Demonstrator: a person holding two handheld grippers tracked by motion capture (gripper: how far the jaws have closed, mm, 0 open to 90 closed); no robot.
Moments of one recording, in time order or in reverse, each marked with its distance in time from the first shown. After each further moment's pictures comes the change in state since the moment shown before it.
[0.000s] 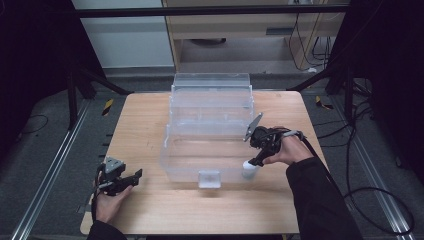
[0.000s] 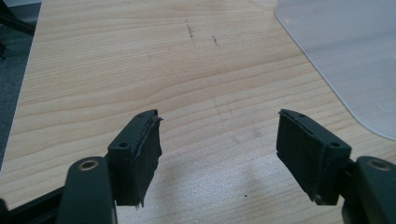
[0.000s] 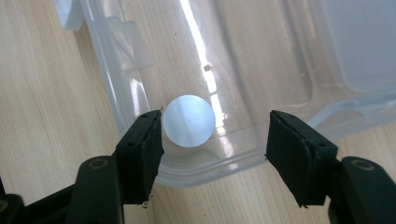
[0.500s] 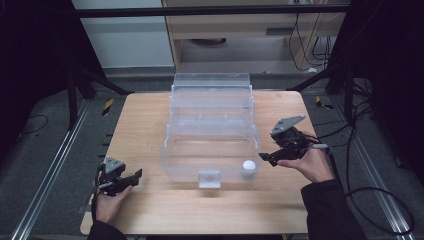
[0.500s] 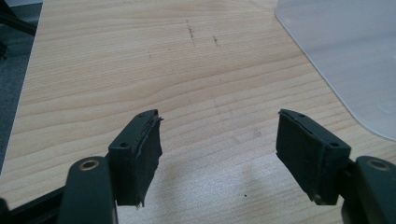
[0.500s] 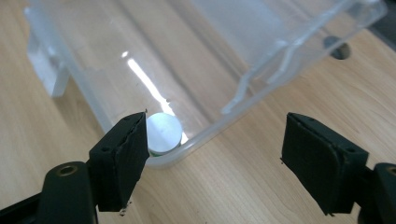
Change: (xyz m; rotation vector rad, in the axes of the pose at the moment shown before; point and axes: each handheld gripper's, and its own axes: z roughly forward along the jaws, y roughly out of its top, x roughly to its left) left arm -0.001 0.000 -0.001 -0.001 0.004 -0.002; right arm 0.013 -0.053 -0.040 -0.317 -0.186 0.277
